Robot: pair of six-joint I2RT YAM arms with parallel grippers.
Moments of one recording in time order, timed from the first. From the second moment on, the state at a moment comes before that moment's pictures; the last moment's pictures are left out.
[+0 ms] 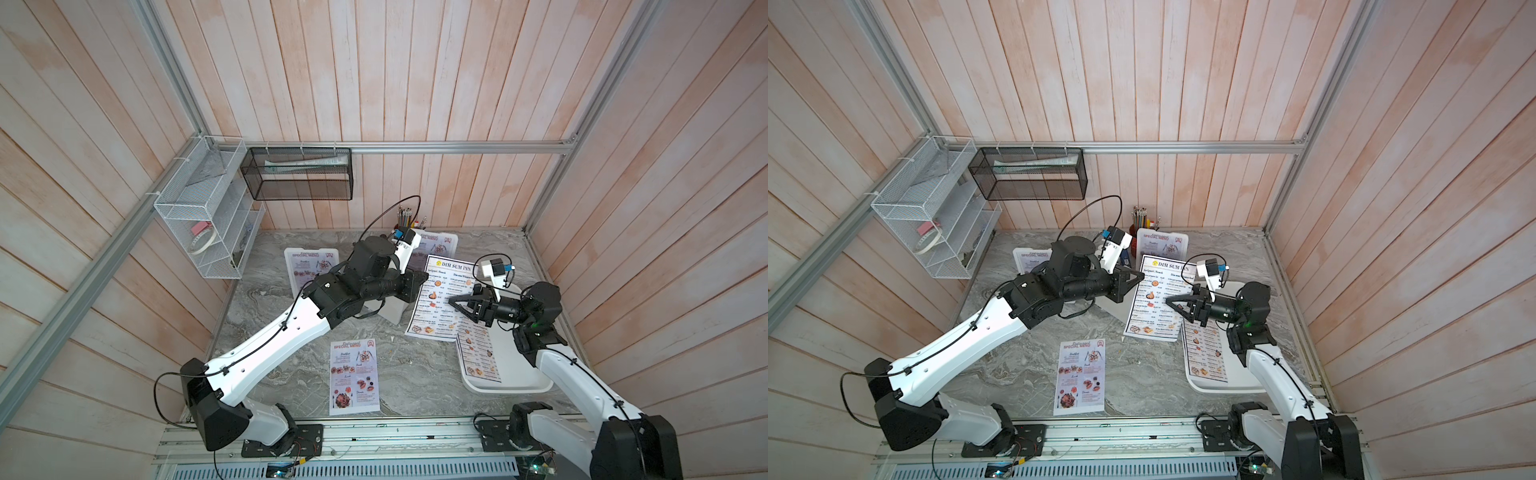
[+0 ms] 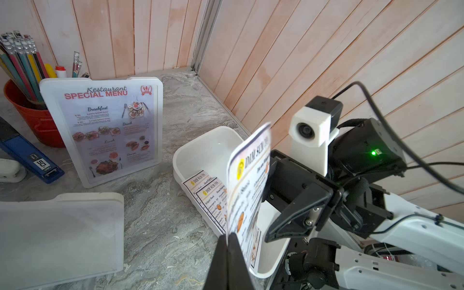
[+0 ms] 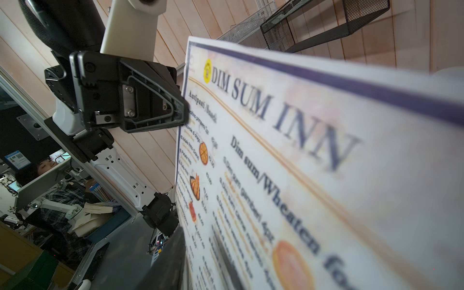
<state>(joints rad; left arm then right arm) -0.84 1.43 1.50 -0.51 0.21 -0.37 0.13 1.05 0.54 0.58 -1.24 0.59</state>
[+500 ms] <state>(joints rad) -0.83 1.43 1.49 -0.51 0.22 -0.35 0.13 1.04 0.54 0.56 -1.23 0.62</state>
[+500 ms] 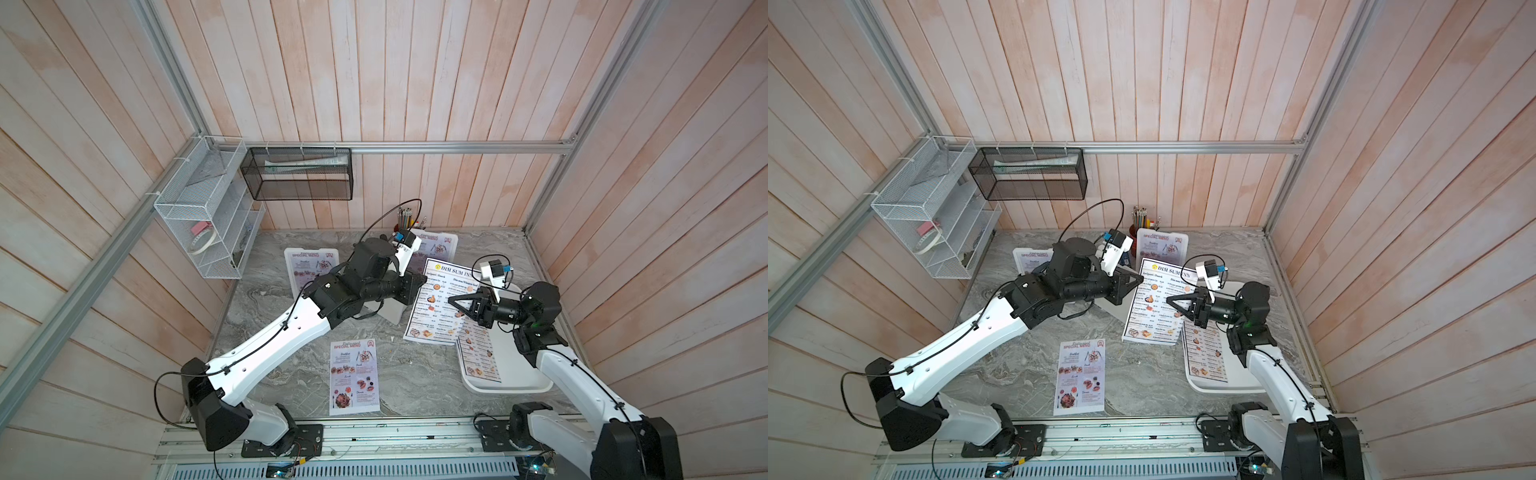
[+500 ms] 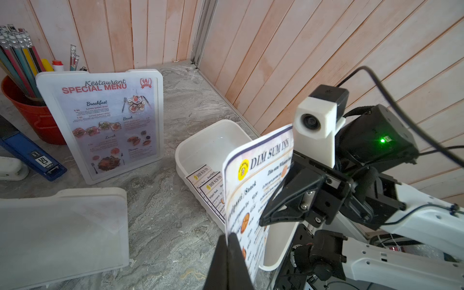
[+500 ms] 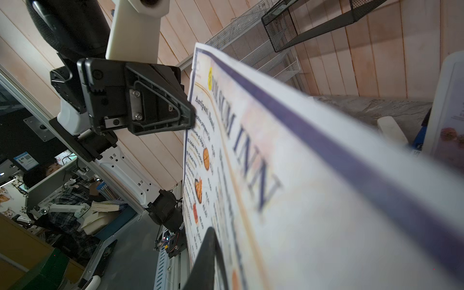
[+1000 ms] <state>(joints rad) -0.72 1.44 1.40 -0.48 0.04 -0.45 0.17 1.02 0.73 0.27 -1.00 0.59</state>
